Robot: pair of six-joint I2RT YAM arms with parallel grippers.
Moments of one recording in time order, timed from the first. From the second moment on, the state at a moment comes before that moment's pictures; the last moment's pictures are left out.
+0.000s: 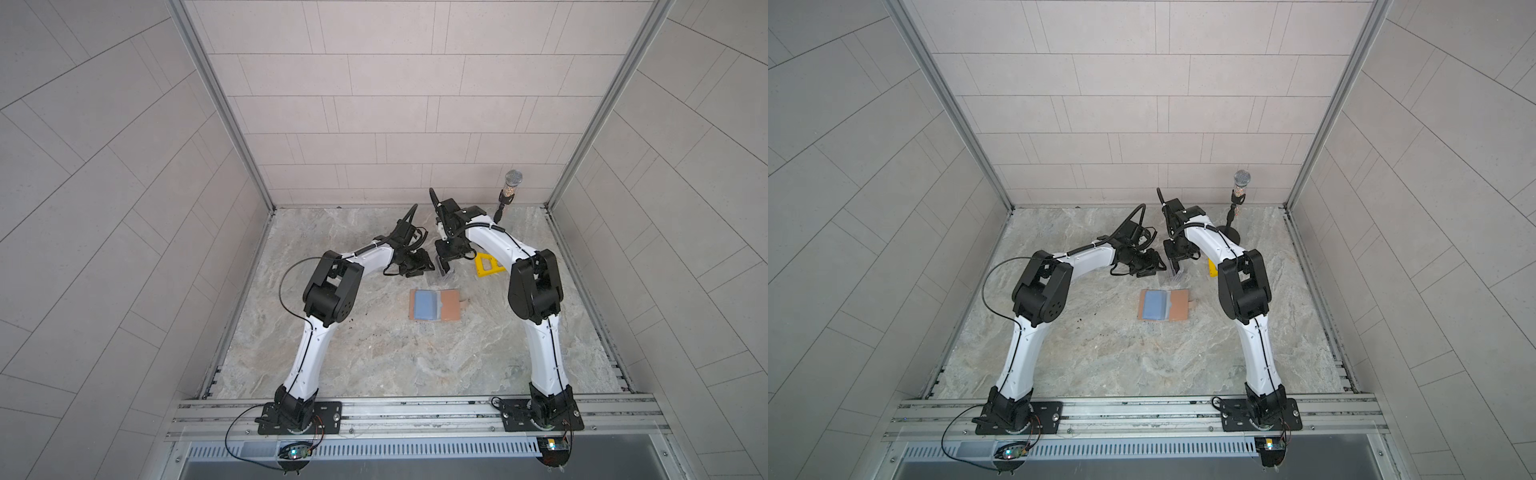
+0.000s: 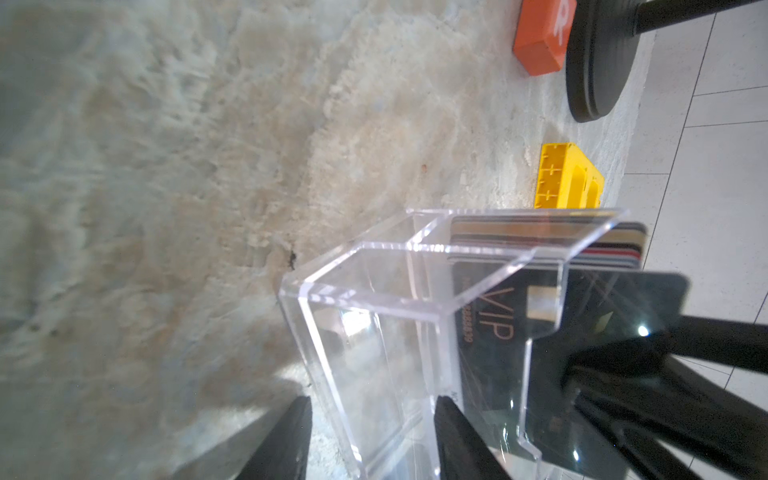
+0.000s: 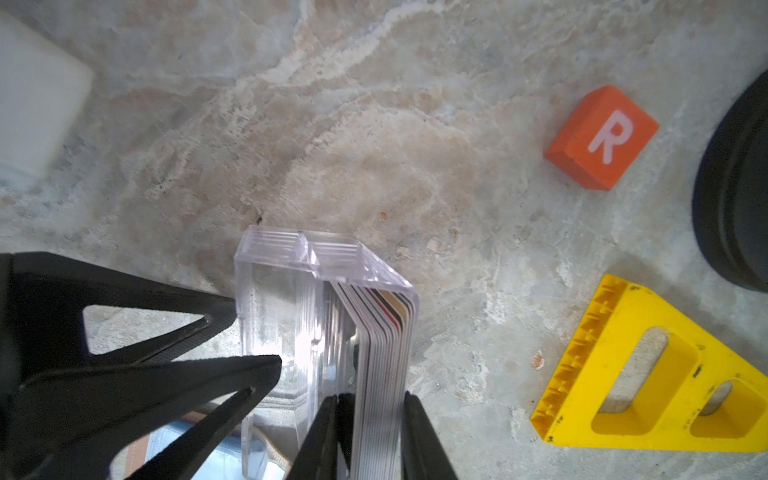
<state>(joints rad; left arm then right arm) -0.52 2.29 1.70 -0.42 0.51 -0.67 0.36 2.20 1.96 -1.09 0.03 0.13</state>
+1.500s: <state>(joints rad) -0.52 2.29 1.69 -0.41 0.52 -0.67 0.38 2.18 2.00 -1.14 0.05 0.11</state>
